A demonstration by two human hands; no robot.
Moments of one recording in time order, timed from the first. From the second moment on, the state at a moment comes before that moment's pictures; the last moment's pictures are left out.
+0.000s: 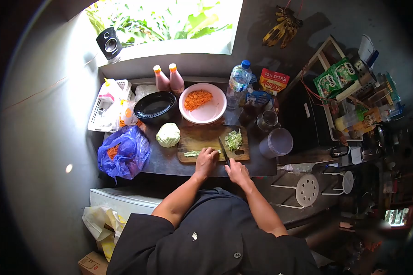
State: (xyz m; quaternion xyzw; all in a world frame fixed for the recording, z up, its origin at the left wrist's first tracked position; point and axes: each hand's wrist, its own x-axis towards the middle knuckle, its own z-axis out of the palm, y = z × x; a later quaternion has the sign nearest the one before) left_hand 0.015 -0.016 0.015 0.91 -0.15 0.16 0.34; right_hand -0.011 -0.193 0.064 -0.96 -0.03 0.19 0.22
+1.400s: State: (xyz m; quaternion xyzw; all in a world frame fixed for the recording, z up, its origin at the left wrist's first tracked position) left_hand 0.028 -0.010 0.013 0.92 -0.10 0.09 0.37; right_hand 0.011 -0.154 0.059 -0.96 -0.11 0.26 0.08
